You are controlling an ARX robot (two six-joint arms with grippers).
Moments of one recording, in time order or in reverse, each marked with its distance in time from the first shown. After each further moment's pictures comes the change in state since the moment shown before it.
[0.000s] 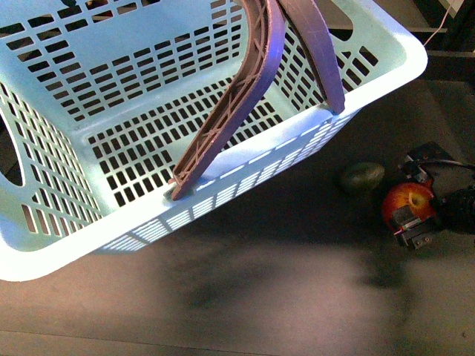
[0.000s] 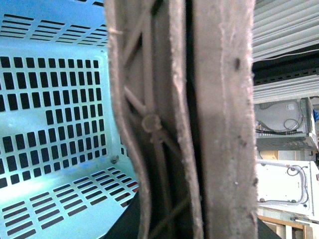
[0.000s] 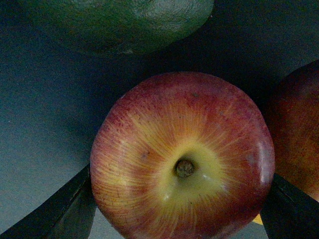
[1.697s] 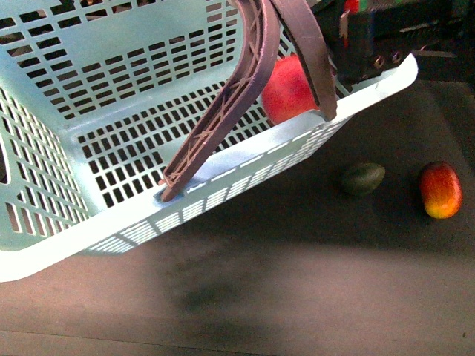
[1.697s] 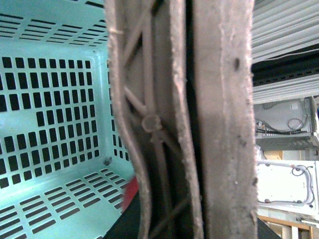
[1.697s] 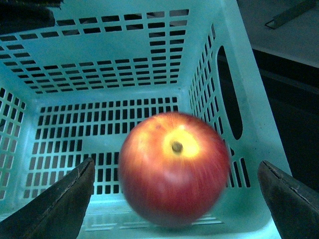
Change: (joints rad) left arm 0.000 0.000 0.000 0.000 -0.002 0.014; right arm 0.470 -0.948 -0.287 -0.068 0.023 0.465
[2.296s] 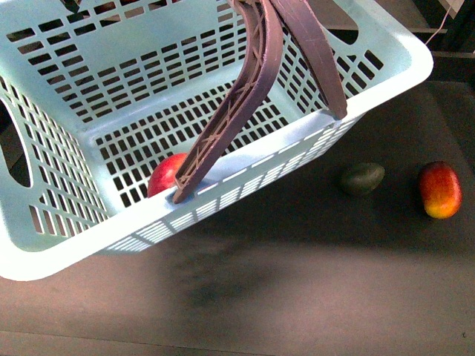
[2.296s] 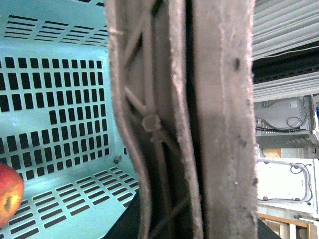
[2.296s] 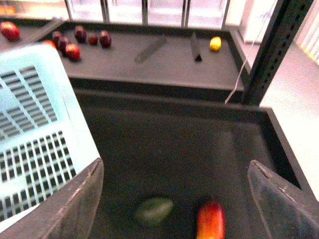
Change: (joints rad) left arm -0.001 0.006 0.001 0.000 0.006 -0.004; right arm -0.292 -0.534 -0.325 0.064 0.169 0.033
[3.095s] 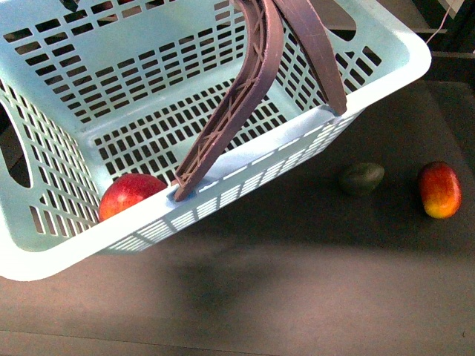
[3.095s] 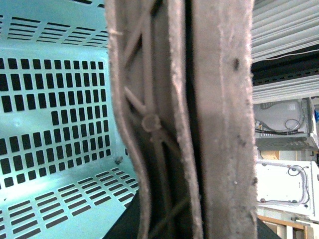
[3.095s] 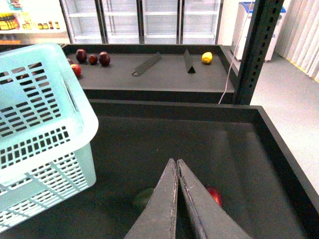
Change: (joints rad) left arm 0.000 0.000 0.000 0.000 -0.005 -0.009; right arm -0.100 -0.406 -0.266 -0.128 -0.098 0.013
